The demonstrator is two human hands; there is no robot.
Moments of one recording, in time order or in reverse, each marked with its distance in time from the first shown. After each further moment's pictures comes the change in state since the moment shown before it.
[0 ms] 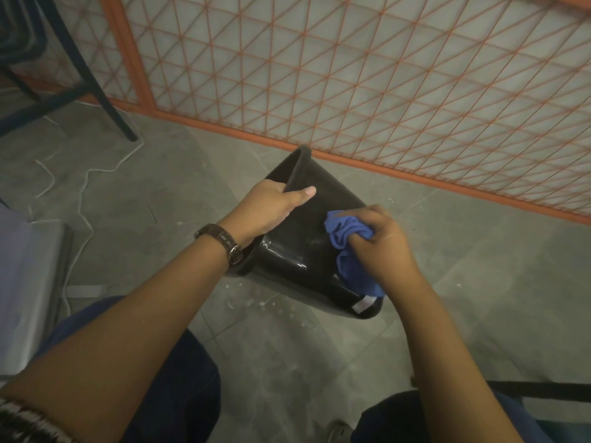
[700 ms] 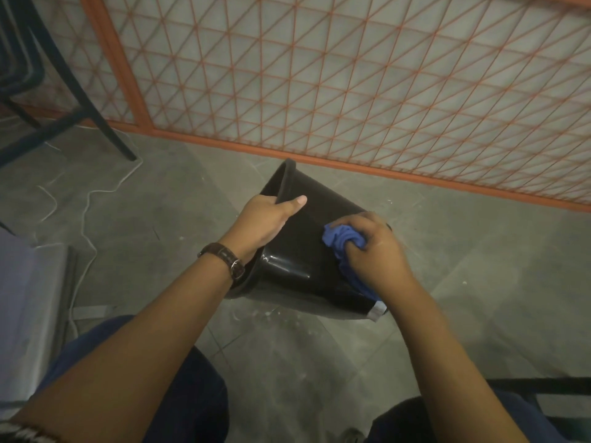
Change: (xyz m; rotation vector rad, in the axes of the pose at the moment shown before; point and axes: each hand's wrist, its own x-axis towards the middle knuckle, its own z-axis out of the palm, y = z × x) left_hand 0.002 -0.003 0.005 -0.041 0.053 -0.084; right_hand -0.001 0.007 0.004 -0.066 -0.013 0.015
